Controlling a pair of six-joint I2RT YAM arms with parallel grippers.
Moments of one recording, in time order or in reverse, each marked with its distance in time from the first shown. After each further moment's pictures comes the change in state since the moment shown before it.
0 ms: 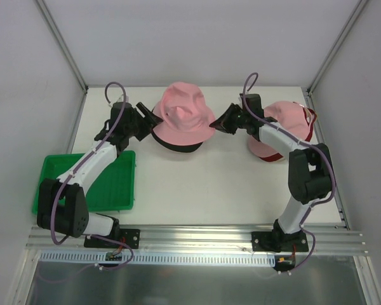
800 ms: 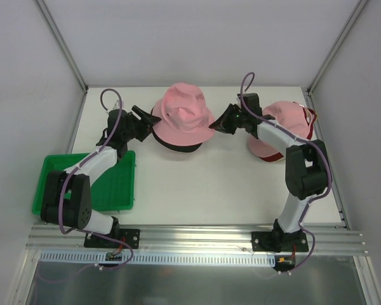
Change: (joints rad) left arm 0.071 0.066 -0.174 0.349 0.099 -0.135; right arm -0.005 0.057 0.049 -0.045 -0.019 -0.047
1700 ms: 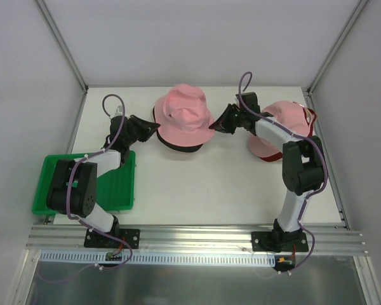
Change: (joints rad) left arm 0.013 0.117 -0.097 0.298 0.051 -0.109; right arm -0.005 0.061 0.064 -0.059 -0.006 -0.019
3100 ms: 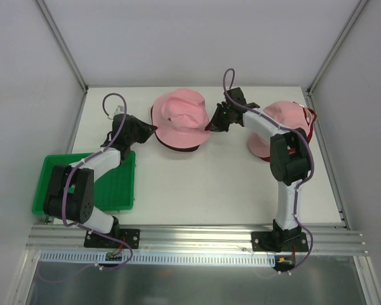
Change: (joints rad) left arm -0.023 -0.055 0.051 -0.254 -0.151 0.111; right arm 0.066 0.180 0.256 -0.242 0.140 -0.145
